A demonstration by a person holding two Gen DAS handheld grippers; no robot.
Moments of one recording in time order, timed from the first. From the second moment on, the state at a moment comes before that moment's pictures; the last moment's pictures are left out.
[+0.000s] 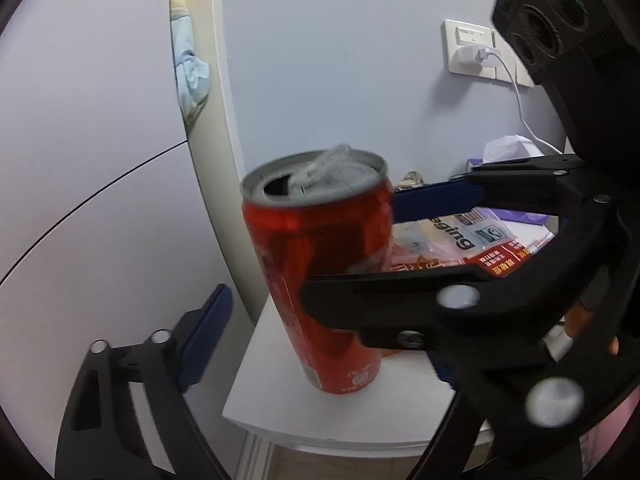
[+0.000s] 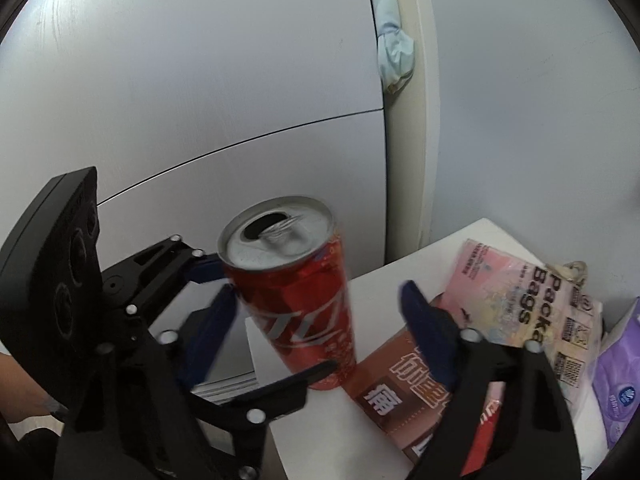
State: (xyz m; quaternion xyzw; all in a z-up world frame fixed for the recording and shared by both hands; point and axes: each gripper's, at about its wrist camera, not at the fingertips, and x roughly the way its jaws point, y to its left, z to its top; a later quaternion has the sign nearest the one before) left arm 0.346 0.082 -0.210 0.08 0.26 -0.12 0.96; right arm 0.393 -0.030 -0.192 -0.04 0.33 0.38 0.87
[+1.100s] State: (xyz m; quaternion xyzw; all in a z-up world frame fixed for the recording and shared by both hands) left arm 0.254 0.088 -0.136 0.09 0.24 -0.12 0.96; right arm 0.313 -0.025 -0.126 -0.01 0.31 0.43 0.85
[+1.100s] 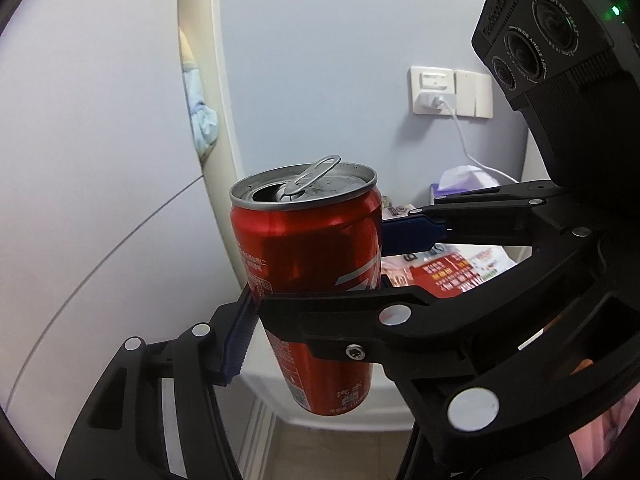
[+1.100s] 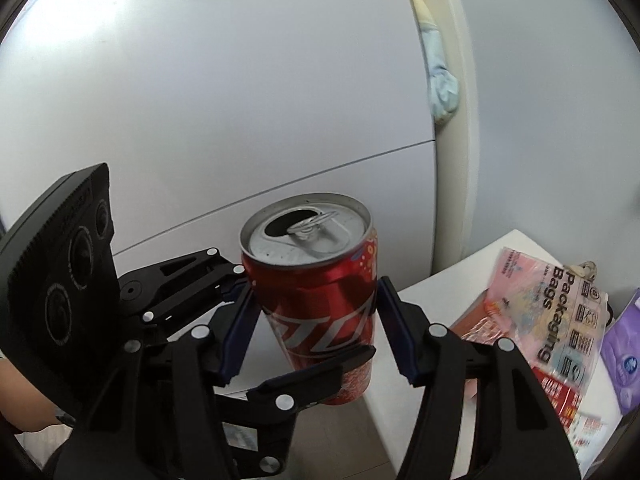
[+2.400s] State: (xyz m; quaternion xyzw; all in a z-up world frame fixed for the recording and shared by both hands) left arm 0.026 0.157 -0.207 0.02 0.34 -0.01 0.94; right arm 0.105 0.078 -0.189 -0.08 0.37 0.55 0.74
